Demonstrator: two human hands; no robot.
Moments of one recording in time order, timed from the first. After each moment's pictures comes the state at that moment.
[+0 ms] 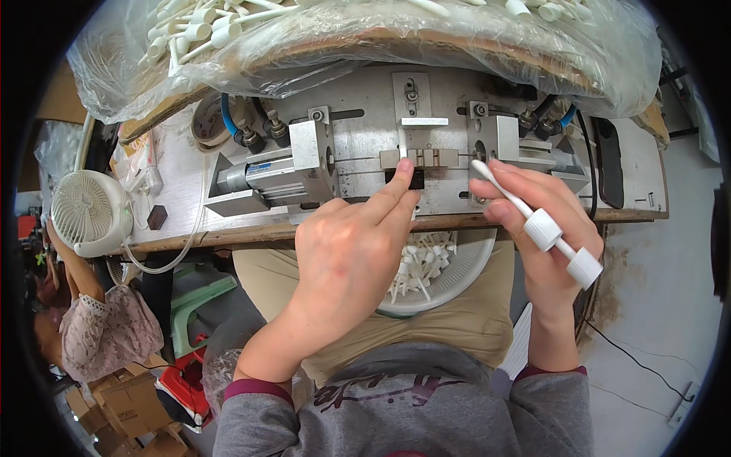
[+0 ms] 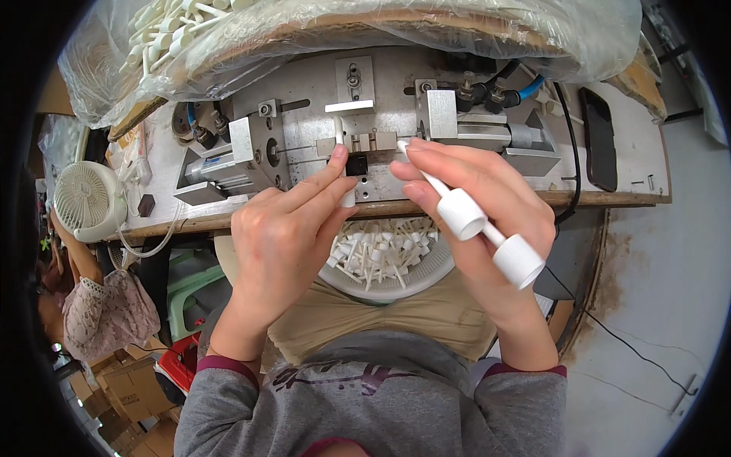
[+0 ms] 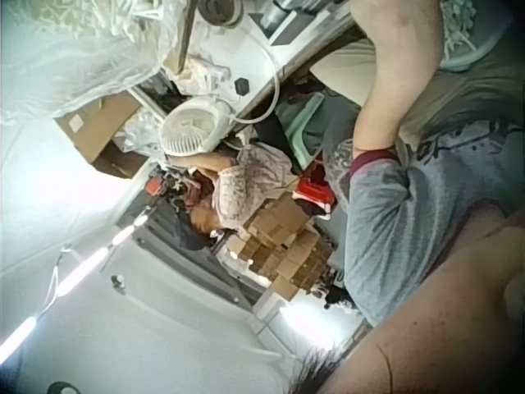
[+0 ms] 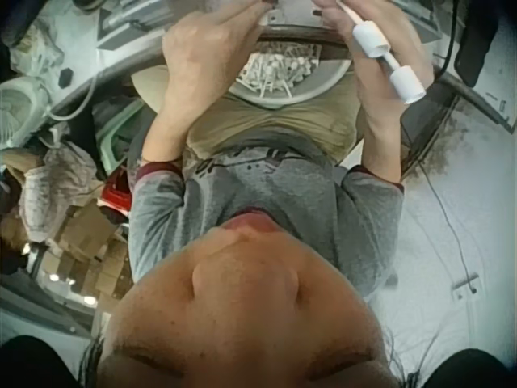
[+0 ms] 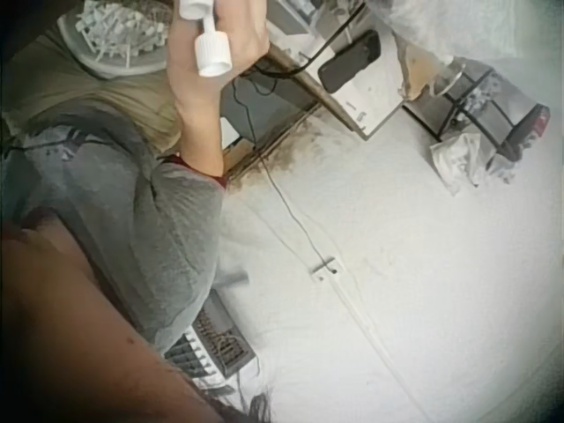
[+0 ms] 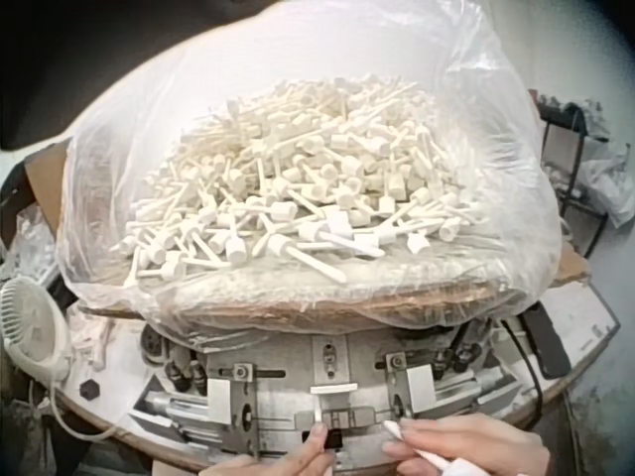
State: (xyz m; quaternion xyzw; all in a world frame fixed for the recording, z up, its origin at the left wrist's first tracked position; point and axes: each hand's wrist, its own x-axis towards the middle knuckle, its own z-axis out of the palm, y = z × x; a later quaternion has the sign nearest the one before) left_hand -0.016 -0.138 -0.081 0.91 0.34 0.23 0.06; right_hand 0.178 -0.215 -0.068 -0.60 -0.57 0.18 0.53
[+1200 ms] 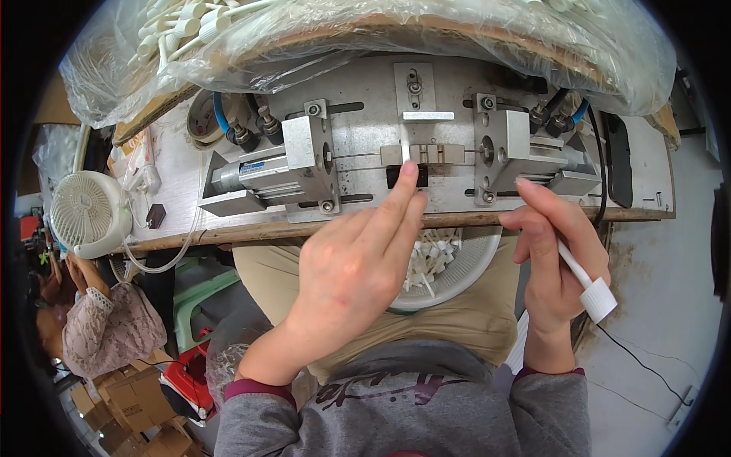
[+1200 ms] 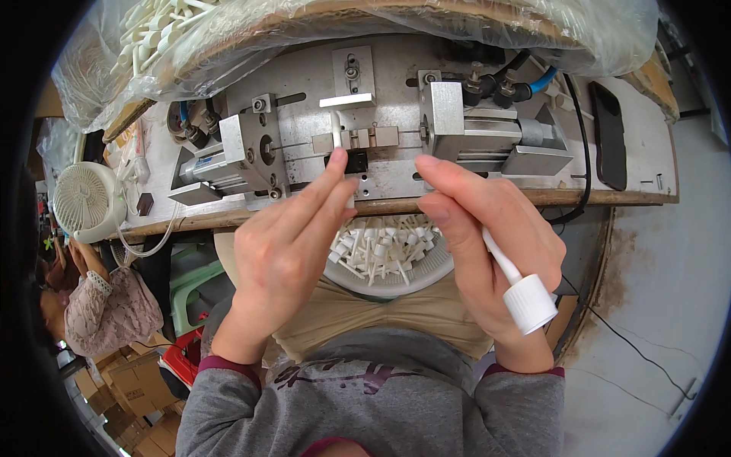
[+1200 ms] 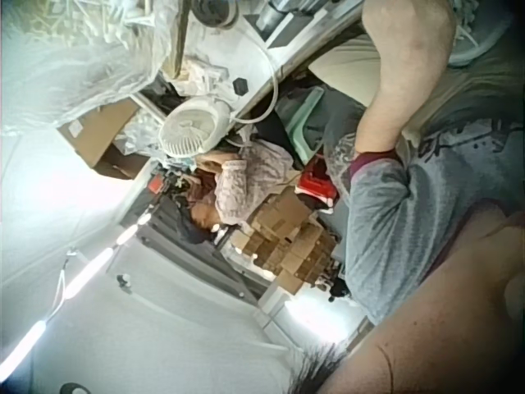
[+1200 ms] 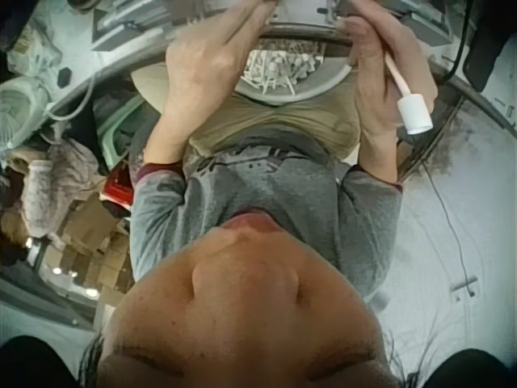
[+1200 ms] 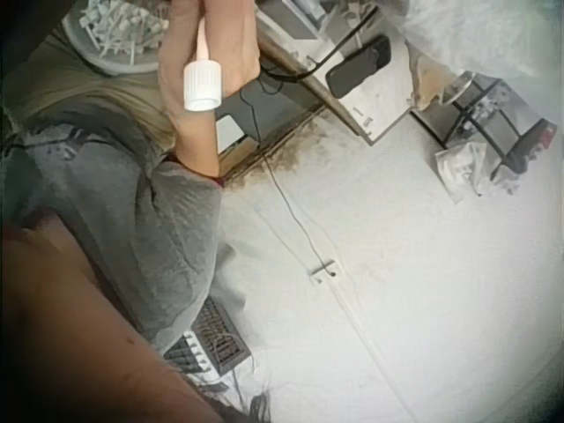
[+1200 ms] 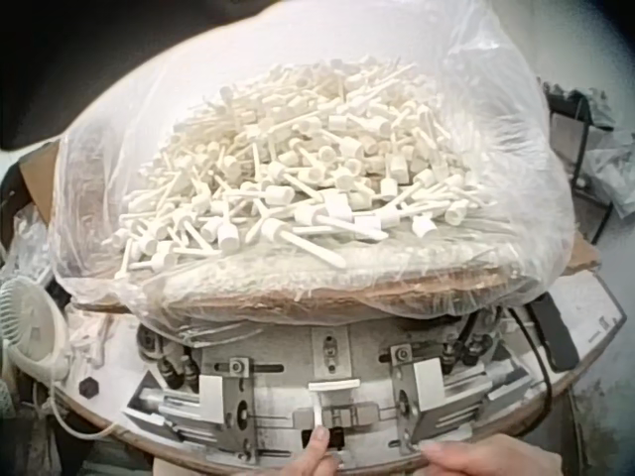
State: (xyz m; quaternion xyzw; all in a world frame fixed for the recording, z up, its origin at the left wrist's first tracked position) left_hand -0.019 -0.140 -0.091 0.93 0.28 0.25 0.06; right_hand 0.176 -0.228 -0.068 -0.62 -0.57 0.15 0.51
